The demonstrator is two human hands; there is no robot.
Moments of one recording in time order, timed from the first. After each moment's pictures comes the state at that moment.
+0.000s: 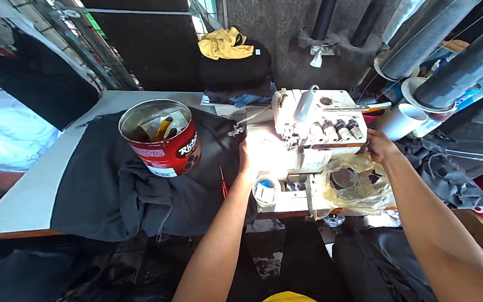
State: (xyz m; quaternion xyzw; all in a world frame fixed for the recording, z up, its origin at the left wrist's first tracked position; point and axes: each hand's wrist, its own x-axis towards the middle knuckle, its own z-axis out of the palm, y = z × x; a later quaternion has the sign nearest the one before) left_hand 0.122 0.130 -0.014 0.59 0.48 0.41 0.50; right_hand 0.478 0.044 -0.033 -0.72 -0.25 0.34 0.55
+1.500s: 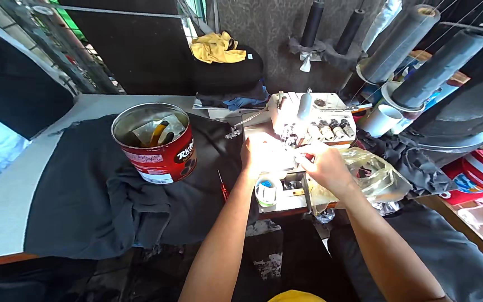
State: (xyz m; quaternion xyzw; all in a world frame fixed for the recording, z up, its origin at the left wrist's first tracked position) left_hand 0.117 0.133 -0.006 0.62 0.49 0.33 0.52; right_hand 0.256 0.015 0.033 -0.77 -0.59 0.05 0.25
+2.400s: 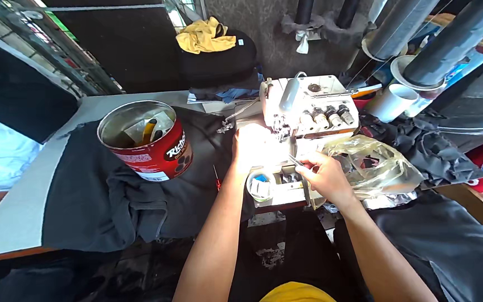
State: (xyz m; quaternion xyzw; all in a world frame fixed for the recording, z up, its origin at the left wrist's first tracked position) left_hand 0.124 0.134 -0.004 0.64 0.43 0.38 0.50; right_hand 0.273 -0.014 -0.016 -0.74 -0.52 0.20 0.37
